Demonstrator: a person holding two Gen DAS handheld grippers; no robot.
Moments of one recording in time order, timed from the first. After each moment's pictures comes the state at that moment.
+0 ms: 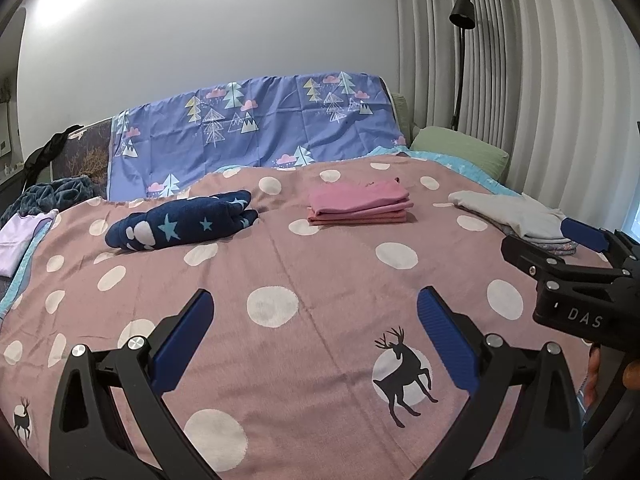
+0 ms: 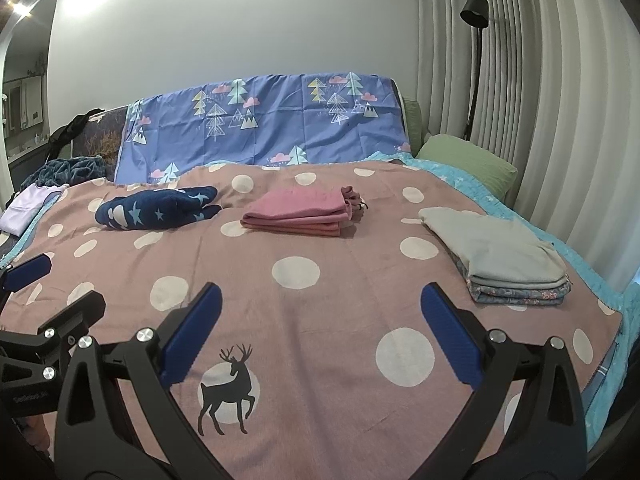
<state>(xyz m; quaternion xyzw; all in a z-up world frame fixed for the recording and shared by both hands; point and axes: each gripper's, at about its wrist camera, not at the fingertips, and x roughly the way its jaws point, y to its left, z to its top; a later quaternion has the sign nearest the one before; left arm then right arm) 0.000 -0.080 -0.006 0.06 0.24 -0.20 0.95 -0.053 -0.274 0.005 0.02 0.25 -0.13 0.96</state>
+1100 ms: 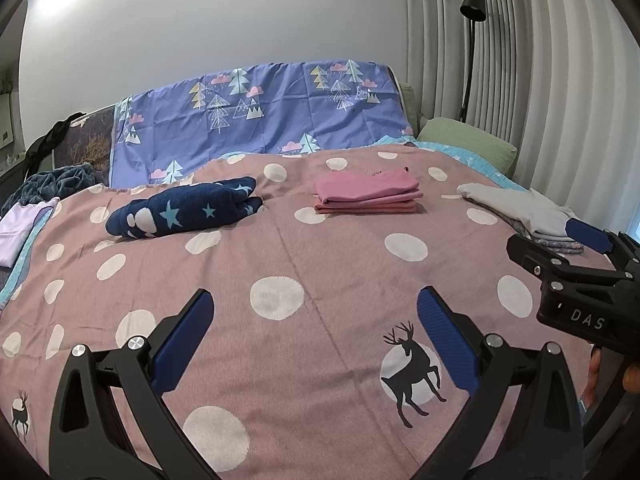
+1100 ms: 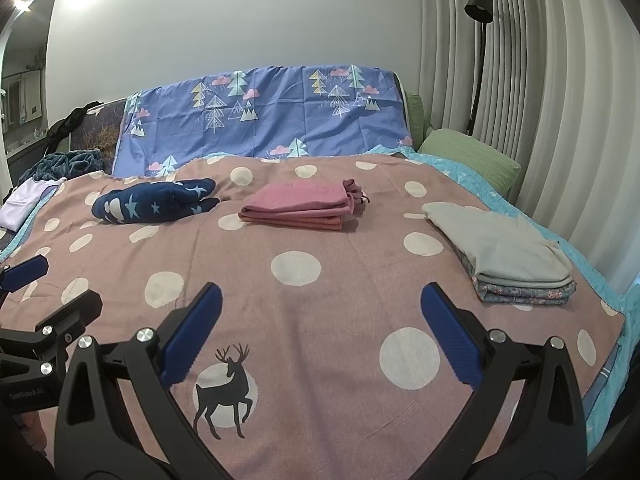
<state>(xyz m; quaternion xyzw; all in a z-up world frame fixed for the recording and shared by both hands) 0.013 -0.080 -0.016 0.06 0.27 -0.19 0.94 -0.039 -0.279 -0.006 0.02 0.26 -0.12 0.96</state>
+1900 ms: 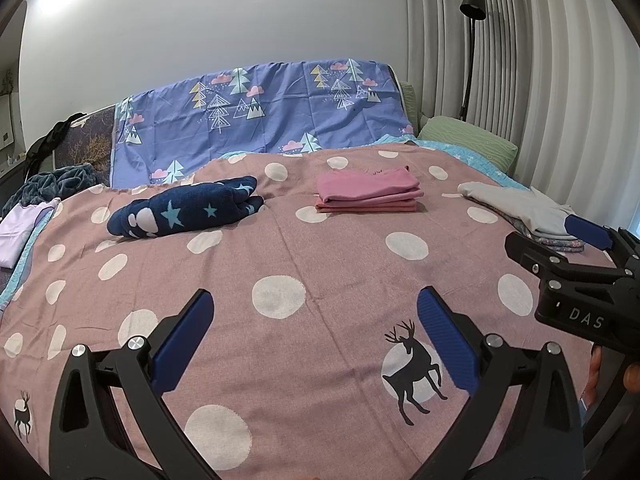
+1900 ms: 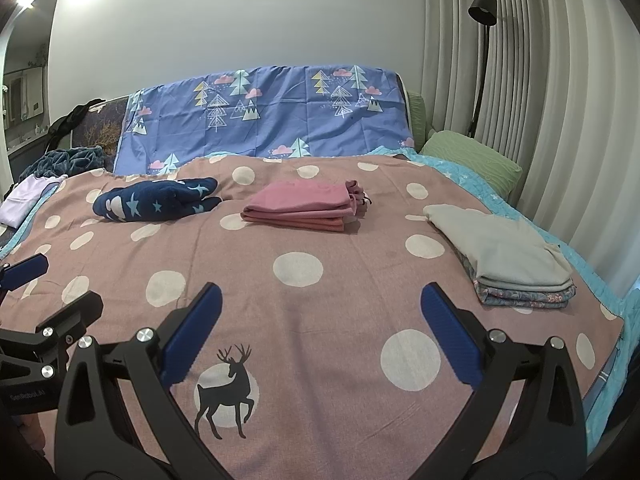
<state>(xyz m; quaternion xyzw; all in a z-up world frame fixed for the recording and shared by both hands) 0.012 -0.080 -0.016 0.06 0.27 -0.19 0.94 -0.038 -0.277 -0.007 0.01 0.26 -0.12 0.96</state>
